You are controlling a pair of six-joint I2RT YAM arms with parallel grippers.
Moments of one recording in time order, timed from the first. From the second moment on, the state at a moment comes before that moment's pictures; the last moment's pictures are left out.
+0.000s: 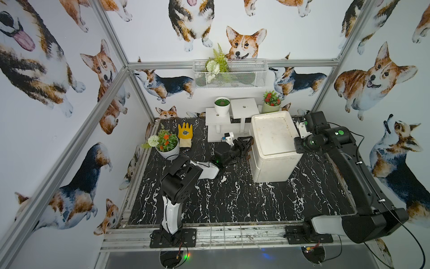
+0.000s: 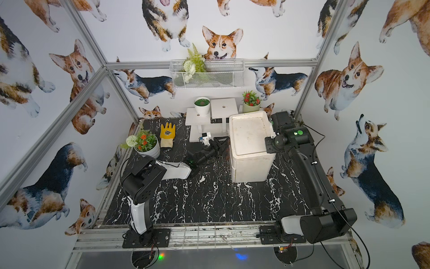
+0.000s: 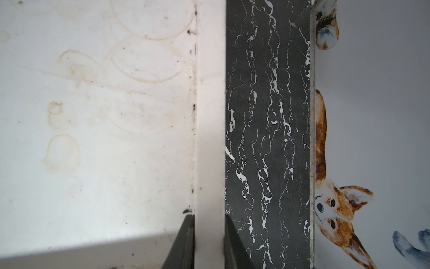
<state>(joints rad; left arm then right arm) -0.70 1.95 0.97 1.04 0.26 -1.59 0.25 1.33 1.56 -1.27 0.15 0.08</state>
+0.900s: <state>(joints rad) -0.69 1.92 0.93 1.08 0.25 -1.62 0.25 1.34 1.55 -1.27 0.16 0.07</state>
